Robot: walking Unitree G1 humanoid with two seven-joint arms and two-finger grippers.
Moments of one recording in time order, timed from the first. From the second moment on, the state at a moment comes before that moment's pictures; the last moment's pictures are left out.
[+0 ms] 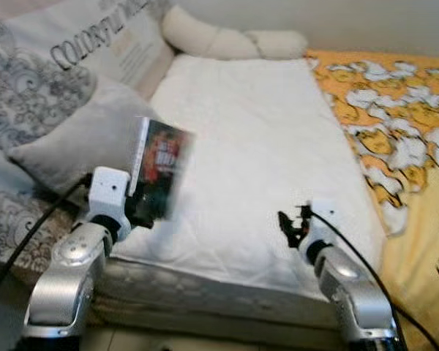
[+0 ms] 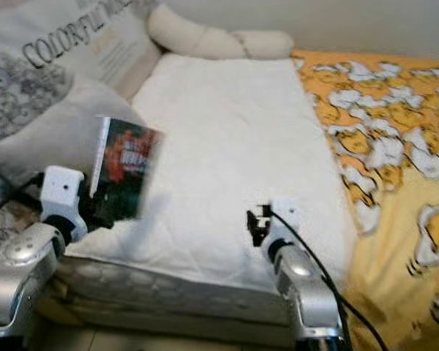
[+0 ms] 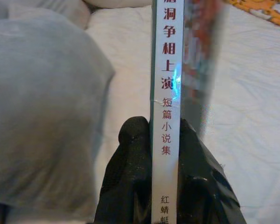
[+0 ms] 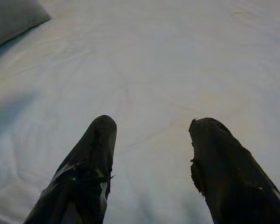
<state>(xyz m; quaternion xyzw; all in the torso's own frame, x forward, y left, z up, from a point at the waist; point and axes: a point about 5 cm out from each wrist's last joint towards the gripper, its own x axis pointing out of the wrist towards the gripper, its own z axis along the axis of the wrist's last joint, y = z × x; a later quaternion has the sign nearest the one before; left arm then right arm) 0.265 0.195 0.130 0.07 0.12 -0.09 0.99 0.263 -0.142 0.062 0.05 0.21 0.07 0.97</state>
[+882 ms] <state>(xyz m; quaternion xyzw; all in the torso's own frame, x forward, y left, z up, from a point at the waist) 0.263 0.192 0.128 0.08 0.12 -0.10 0.98 0.261 -0.144 0.062 0.05 0.21 0.06 0.97</state>
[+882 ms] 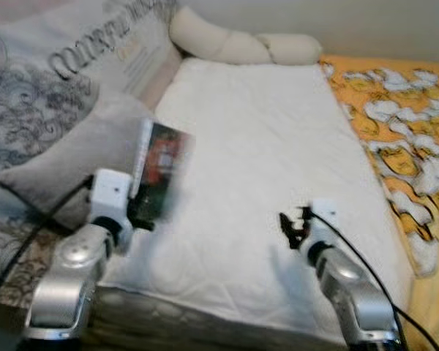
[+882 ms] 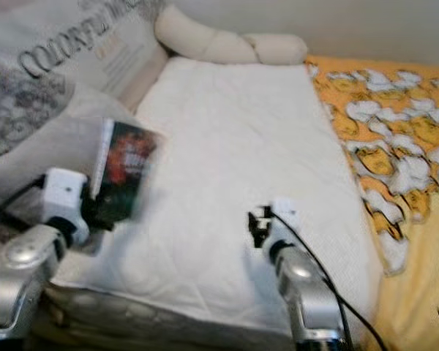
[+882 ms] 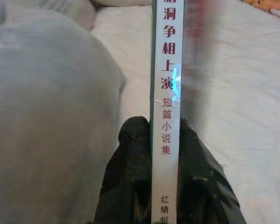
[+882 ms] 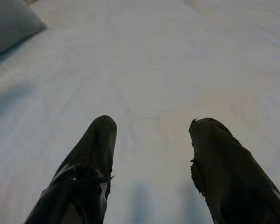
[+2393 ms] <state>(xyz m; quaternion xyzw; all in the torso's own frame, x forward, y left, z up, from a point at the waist) 0.359 0.152 0.091 -0.20 0.31 -0.25 0.90 0.181 -0.155 0.133 -0.03 0.26 0.37 0.89</state>
